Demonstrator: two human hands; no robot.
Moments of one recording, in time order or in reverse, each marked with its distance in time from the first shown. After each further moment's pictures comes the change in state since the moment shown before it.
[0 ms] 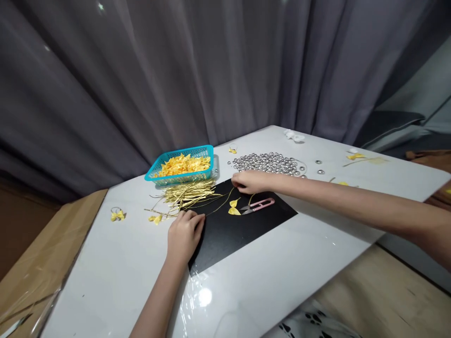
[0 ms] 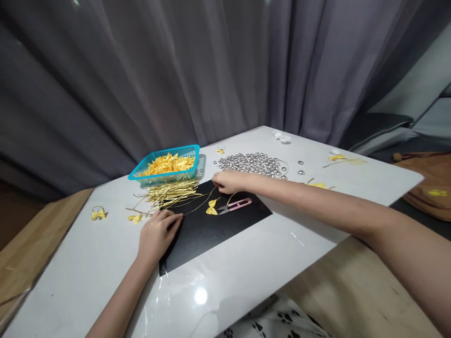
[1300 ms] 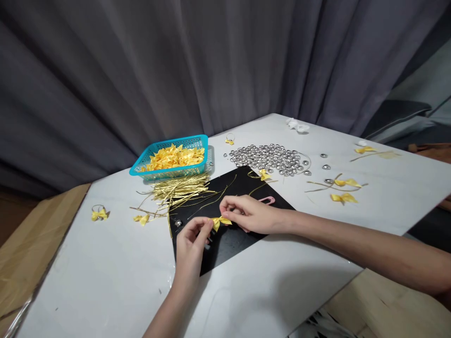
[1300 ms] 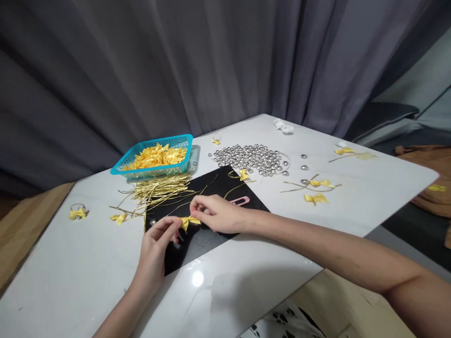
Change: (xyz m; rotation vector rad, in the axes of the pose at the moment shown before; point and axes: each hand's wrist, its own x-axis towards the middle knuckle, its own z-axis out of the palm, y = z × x) left_hand -0.002 0.056 0.006 -1.324 0.040 -0.698; right_hand -0.038 -0.079 0.017 0.980 0.013 0.199
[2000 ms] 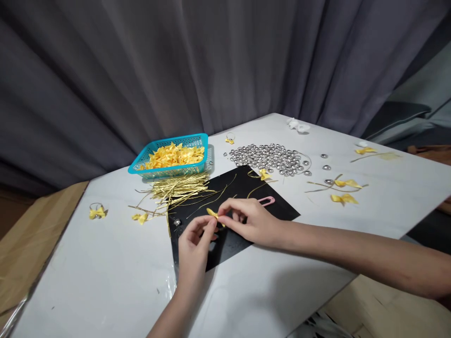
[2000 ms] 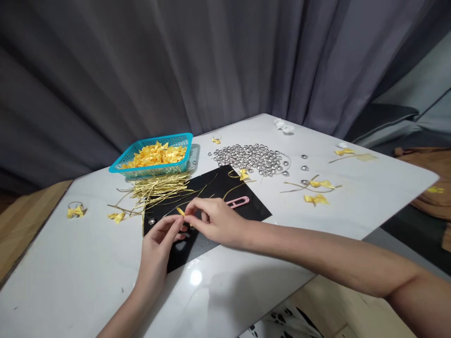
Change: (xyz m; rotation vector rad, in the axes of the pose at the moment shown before) left_hand -0.005 0.001 0.010 -0.053 0.042 0.022; right_hand -0.006 0.008 0.017 -0.069 0.290 -0.236
